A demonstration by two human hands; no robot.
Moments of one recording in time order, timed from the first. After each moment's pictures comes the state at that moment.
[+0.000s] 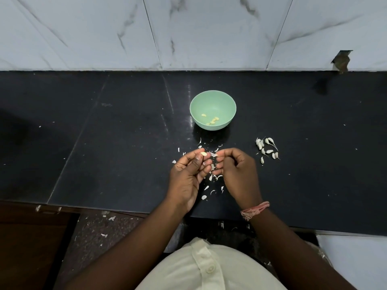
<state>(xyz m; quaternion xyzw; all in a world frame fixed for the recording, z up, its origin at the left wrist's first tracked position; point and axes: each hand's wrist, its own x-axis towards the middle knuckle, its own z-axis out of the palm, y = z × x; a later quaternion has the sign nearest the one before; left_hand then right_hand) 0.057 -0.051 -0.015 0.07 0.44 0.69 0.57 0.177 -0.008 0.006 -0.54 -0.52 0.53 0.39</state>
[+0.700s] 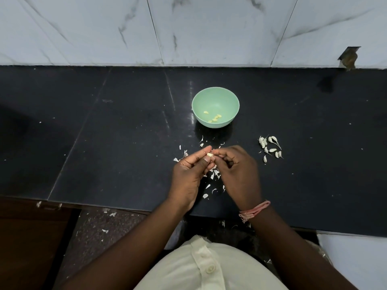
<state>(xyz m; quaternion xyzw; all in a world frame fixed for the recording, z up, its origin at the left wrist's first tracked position) 0.060 -0.050 -0.020 0.15 0.48 0.67 0.55 0.178 -0.005 -0.006 -0.49 -0.70 0.36 0.37</state>
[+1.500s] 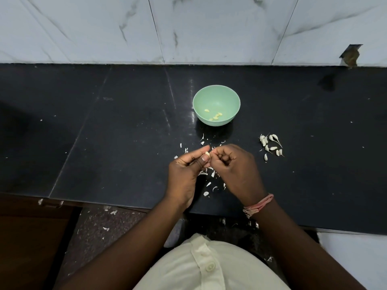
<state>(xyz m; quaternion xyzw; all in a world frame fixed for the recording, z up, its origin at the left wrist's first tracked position) 0.052 -0.055 -0.020 0.18 0.51 0.66 0.52 0.179 0.000 0.000 -0.44 -0.74 0.37 0.34</state>
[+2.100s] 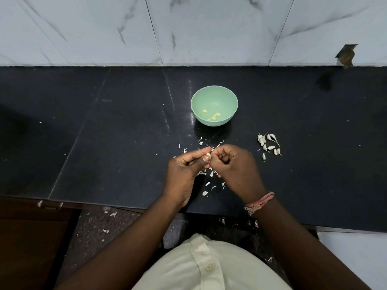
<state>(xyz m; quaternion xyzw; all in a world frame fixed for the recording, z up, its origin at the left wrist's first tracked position) 0.049 -0.056 -0.017 0.22 0.51 0.65 0.52 0.182 0.000 0.005 -0.47 -0.70 0.45 0.31</state>
